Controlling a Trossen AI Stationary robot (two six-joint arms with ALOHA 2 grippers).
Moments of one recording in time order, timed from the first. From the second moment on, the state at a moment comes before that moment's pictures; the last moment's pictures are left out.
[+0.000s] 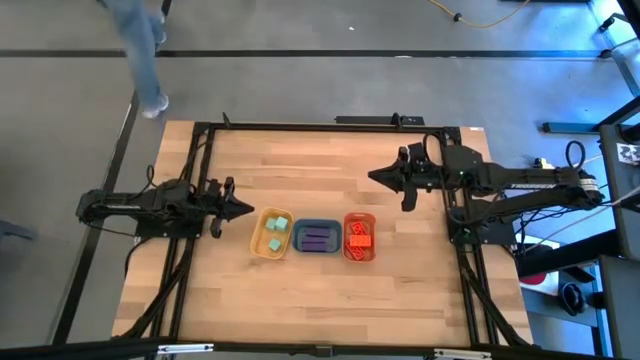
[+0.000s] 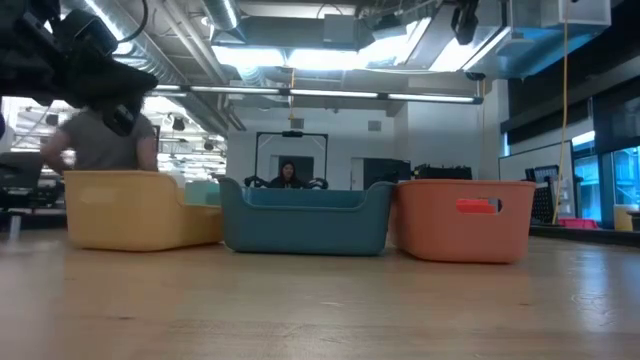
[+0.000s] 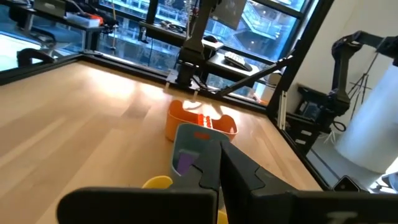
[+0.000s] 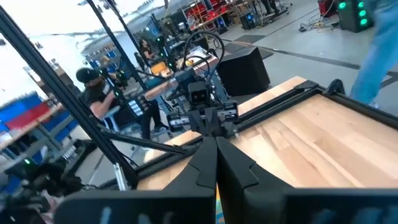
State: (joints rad) left arm 0.02 0.00 0.01 0.03 0.06 -0.33; right arm -0.05 0.92 0.78 0.09 0.00 0.49
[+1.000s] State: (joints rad) left arm 0.02 0.00 0.01 0.03 0.06 -0.33; right arm -0.12 0.39 0.49 0.04 -0.07 0.36
